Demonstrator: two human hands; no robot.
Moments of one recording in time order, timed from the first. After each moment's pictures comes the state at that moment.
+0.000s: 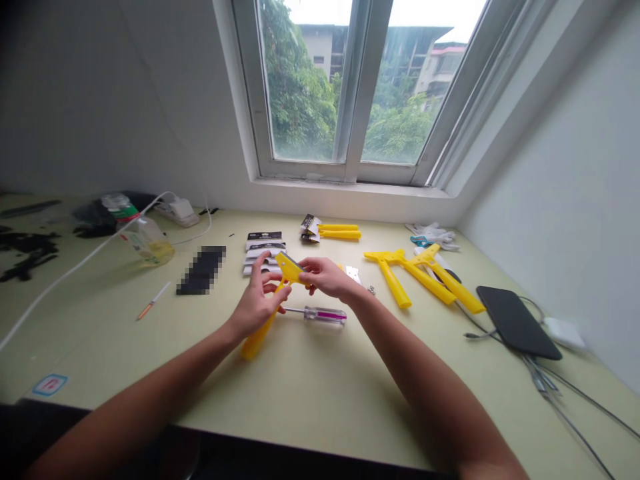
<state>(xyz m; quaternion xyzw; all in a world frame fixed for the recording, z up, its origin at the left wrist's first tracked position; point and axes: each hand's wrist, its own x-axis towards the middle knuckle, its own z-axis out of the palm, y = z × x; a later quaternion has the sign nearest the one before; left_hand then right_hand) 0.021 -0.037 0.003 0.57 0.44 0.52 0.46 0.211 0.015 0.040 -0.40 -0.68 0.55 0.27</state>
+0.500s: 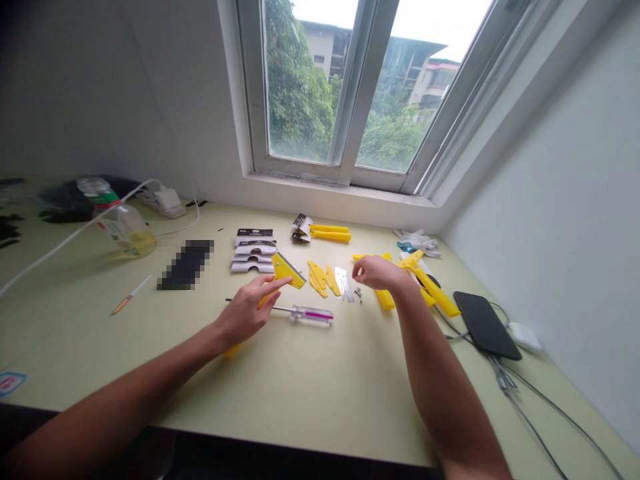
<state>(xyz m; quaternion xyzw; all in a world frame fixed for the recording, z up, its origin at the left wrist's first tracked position) 0.019 -0.041 0.002 0.77 0.40 0.43 0.24 0.316 0.026 0.077 -0.64 -0.75 0.17 -0.06</state>
